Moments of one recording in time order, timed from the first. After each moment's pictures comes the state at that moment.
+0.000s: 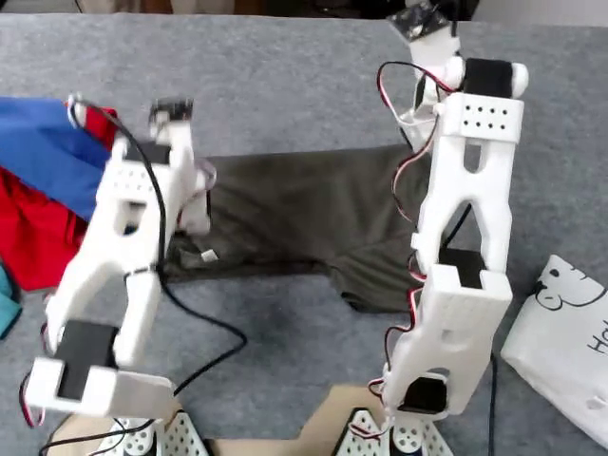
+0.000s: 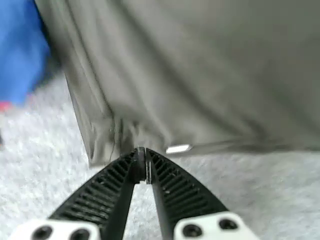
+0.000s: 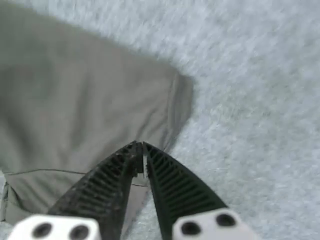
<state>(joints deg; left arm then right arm) 3.5 -4.7 19.6 76.4 1.5 3.7 28.6 -44.4 96.7 22.4</state>
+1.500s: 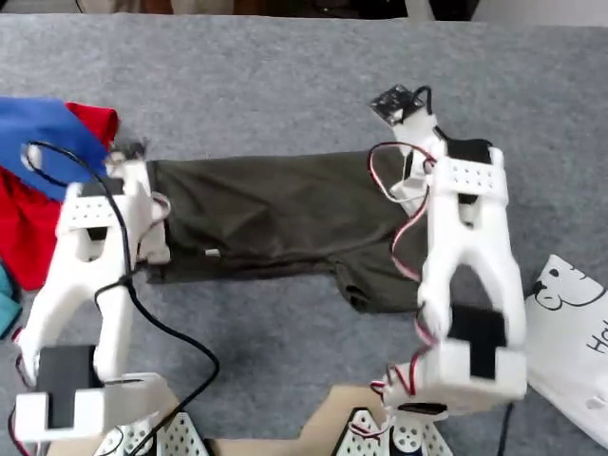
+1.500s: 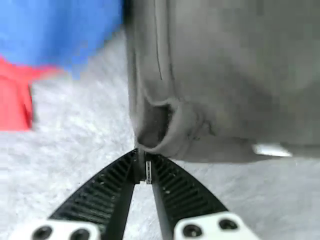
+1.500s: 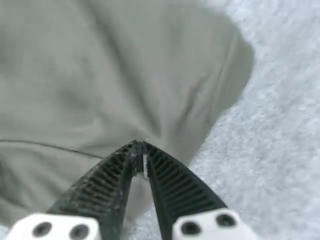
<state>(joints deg) -7.5 -11.3 30.0 71.3 -4.5 5.0 0.6 16.5 62.4 32.1</state>
